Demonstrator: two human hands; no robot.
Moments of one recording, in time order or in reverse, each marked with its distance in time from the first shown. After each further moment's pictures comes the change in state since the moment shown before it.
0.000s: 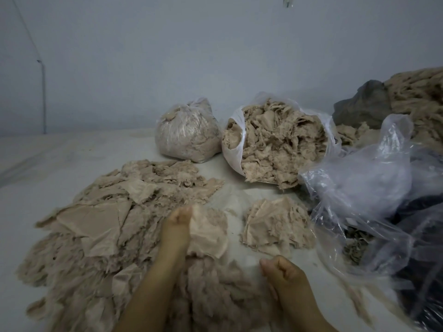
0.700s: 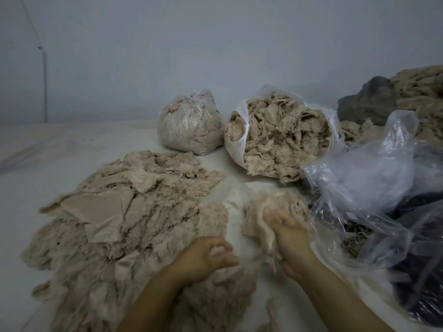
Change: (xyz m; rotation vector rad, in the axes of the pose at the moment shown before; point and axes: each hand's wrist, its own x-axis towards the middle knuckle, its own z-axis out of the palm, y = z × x) left_hand -0.022 -0.037 -0.016 0.597 -0.777 0.164; right_hand 0.043 -0.039 0.001 0.386 0.022 -0.015
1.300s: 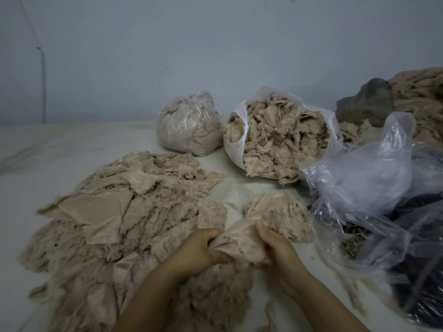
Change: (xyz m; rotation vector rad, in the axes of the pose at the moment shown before) left_hand 0.010 0.004 -0.006 -0.021 0.014 0.047; right_hand -0.012 0.017 -0.003 0.012 -0.237 0.111
